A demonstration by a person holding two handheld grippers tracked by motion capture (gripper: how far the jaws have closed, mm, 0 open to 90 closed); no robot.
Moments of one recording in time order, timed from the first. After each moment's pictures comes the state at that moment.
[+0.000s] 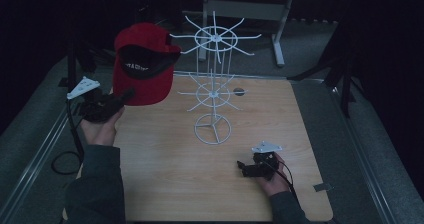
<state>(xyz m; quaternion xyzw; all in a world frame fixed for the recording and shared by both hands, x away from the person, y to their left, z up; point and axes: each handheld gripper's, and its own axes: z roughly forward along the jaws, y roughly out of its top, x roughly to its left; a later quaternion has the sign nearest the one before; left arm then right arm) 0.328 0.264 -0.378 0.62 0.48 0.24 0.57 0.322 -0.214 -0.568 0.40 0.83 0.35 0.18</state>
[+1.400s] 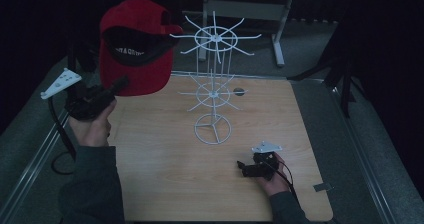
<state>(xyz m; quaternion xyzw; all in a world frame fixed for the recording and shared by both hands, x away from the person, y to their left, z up) 0.297 0.263 -0.334 0.59 0.44 0.26 0.63 0.322 -0.214 -0.568 0.40 0.83 0.35 0.18</state>
